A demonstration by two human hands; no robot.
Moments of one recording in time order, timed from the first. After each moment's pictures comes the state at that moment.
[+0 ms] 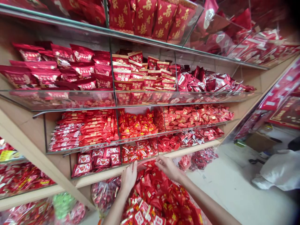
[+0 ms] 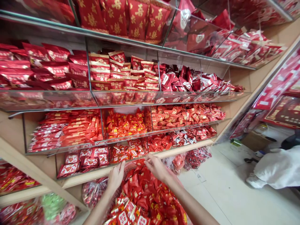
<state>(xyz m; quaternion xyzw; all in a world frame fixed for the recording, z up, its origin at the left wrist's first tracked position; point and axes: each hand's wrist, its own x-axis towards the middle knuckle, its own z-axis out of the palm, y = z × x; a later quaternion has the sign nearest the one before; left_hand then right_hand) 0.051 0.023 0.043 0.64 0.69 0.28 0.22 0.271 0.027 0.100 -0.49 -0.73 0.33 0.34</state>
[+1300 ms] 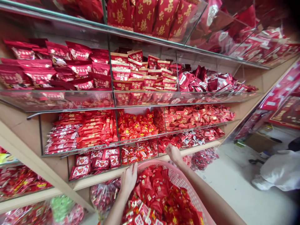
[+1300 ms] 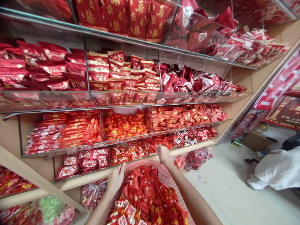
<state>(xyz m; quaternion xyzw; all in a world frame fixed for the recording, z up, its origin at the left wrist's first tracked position) 0.052 0.024 0.044 0.65 0.68 0.27 0.20 0.316 0.108 0.064 -0.70 -0.68 0.07 0.19</state>
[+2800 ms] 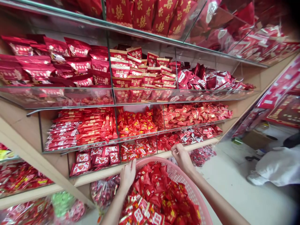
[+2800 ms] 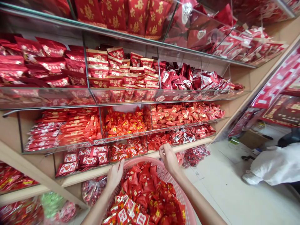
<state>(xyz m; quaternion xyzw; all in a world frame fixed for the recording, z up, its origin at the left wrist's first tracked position) 0.049 0.026 0.039 0.63 0.68 0.29 0.23 0.321 0.037 0.114 -0.58 -0.70 0.10 0.40</state>
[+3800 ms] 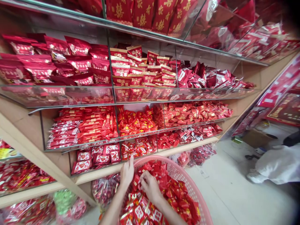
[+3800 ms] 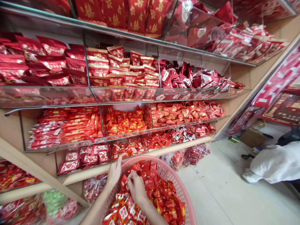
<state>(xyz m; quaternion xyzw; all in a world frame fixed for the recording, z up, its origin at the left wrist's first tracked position) 0.043 0.032 0.031 0.57 0.66 0.37 0.30 0.173 -0.031 0.024 -0.52 -0.59 0.46 0.41</state>
